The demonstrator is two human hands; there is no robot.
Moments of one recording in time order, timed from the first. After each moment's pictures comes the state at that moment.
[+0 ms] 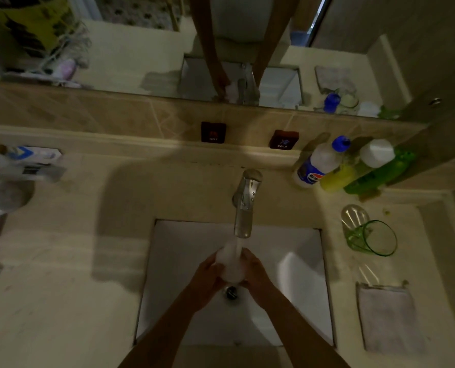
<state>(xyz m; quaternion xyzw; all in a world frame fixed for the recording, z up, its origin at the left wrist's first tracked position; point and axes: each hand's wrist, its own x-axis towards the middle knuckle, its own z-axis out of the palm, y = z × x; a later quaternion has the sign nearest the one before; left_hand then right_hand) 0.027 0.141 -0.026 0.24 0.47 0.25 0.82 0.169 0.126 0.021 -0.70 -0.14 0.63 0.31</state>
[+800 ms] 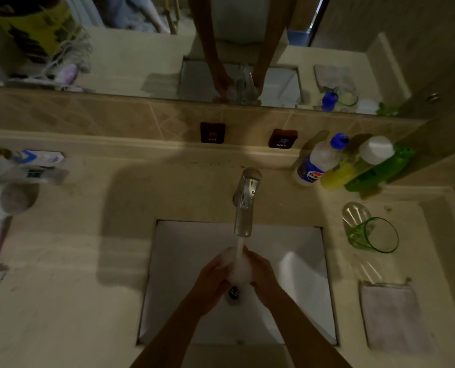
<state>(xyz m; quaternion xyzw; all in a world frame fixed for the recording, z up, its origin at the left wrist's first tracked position) 0.026 0.128 -0.026 0.23 0.47 0.25 0.82 0.182 0.115 0.006 -0.69 -0.11 0.62 0.35</state>
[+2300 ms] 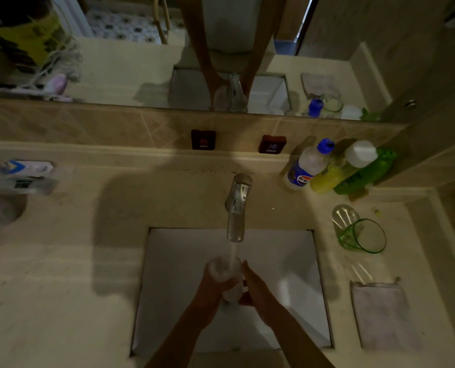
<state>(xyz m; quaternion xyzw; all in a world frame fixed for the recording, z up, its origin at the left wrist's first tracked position) 0.044 0.123 -0.012 0.29 0.48 0.26 0.79 0.180 0.100 0.027 -0.70 -0.07 0.67 0.24</state>
